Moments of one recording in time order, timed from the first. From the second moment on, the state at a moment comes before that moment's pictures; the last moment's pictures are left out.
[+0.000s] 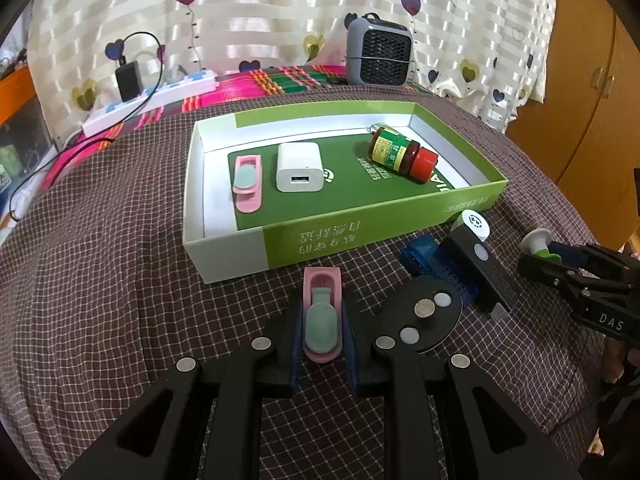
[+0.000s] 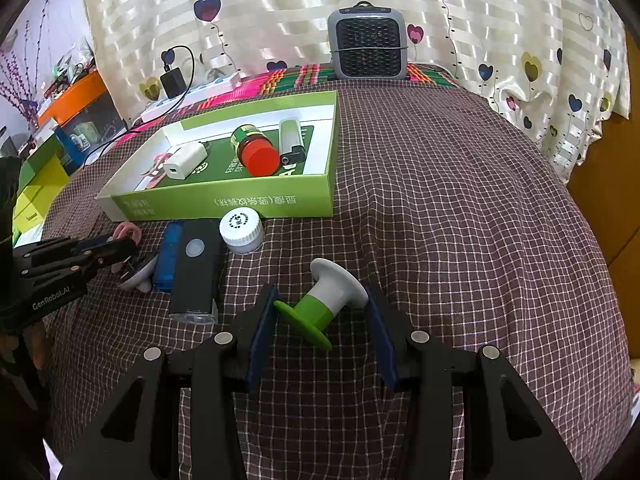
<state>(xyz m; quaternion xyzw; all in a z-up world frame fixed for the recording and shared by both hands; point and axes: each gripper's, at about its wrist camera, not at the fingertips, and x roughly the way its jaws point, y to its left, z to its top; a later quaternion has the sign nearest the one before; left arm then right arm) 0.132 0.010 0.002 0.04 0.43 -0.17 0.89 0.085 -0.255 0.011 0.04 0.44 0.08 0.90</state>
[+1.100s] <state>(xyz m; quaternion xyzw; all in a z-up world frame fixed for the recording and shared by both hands) 0.125 0.018 0.044 0.03 0.39 -0.17 0.90 0.087 -0.251 0.045 0.02 0.40 0.10 0.91</state>
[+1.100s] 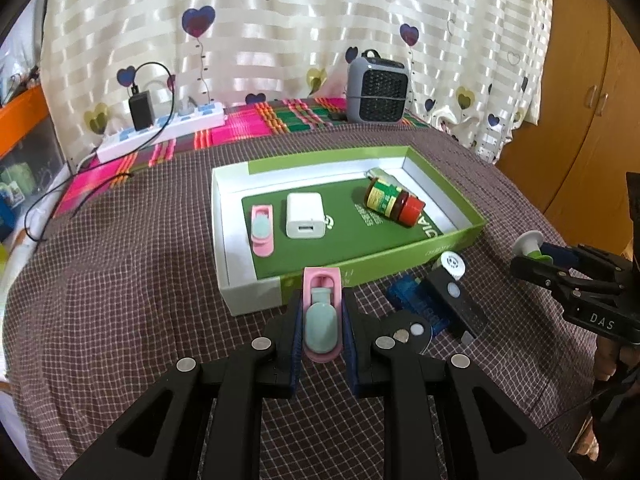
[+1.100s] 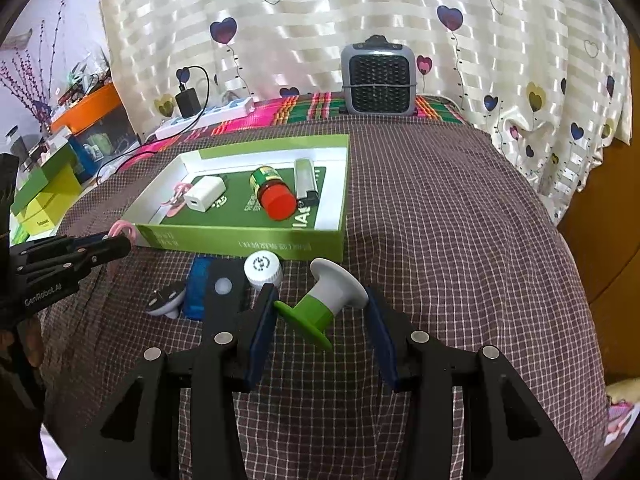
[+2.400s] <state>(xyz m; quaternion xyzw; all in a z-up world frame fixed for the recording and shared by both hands) 0.192 0.009 0.043 0.02 0.40 -0.18 0.90 0.194 -0.224 0.078 -0.01 0.39 0.14 0.91</state>
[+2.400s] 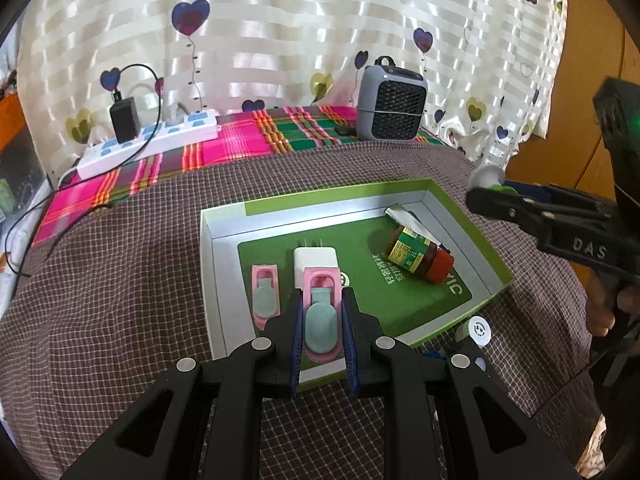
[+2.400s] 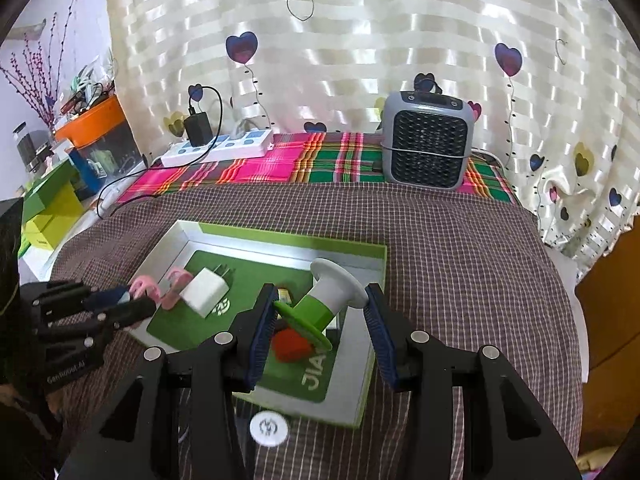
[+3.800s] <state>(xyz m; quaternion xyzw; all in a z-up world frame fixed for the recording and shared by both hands) 0.215 0.008 0.017 0.01 0.43 -0.19 0.88 0.259 -0.159 0.018 -0.04 0.46 0.19 0.87</state>
